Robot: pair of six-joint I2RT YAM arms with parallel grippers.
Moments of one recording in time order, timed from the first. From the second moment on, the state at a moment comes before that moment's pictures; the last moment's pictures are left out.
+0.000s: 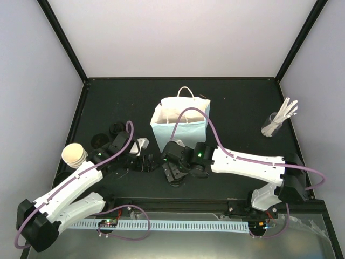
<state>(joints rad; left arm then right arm) -0.59 0.88 0.66 -0.75 0.38 -0.57 1.26 1.48 1.27 -0.97 0.18 0.74</state>
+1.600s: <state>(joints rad) -0.63 0.89 0.58 -0.57 0.52 -0.50 1.28 1.41 1.21 -0.90 0.15 0.81</state>
